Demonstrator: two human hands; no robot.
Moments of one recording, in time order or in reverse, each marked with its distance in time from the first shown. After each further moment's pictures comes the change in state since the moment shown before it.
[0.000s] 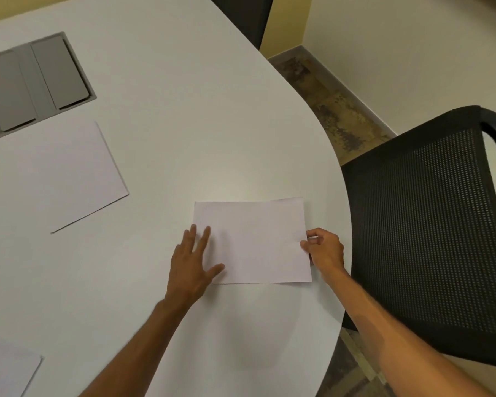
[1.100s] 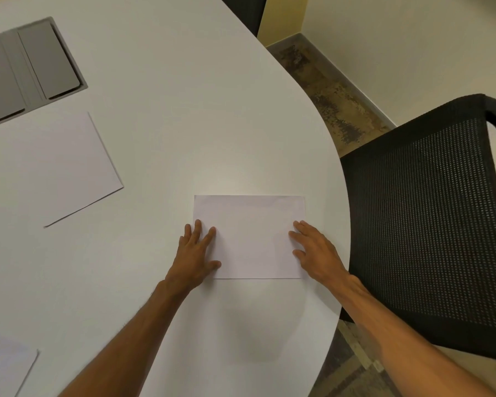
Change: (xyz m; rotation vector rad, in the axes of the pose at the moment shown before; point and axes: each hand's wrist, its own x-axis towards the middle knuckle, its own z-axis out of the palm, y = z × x) left_hand 0.025 -0.001 0.006 0.121 -0.271 0.016; right_hand 0.000 0.034 -0.002 -0.737 -0.207 -0.632
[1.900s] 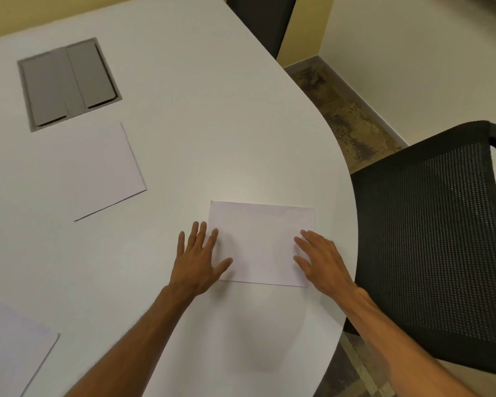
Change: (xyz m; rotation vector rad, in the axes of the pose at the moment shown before) left_hand -0.036 0.006 -0.017 0.244 0.163 -0.023; right_hand -0.012 -0.018 -0.017 -0.058 0.001 -0.062
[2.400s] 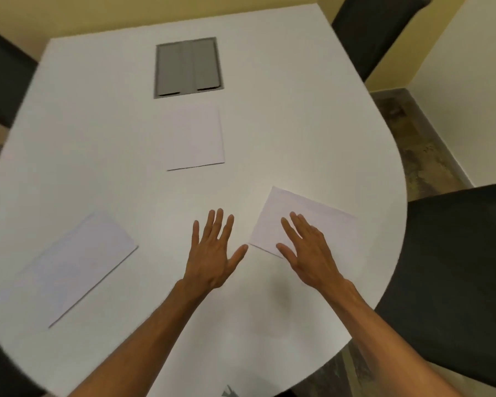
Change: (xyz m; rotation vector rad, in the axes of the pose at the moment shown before) left_hand -0.146 -0.015 -0.022 -0.119 0.244 -0.245; right_hand -0.029 -0.143 -0.029 -0.033 -0.044 -0.399
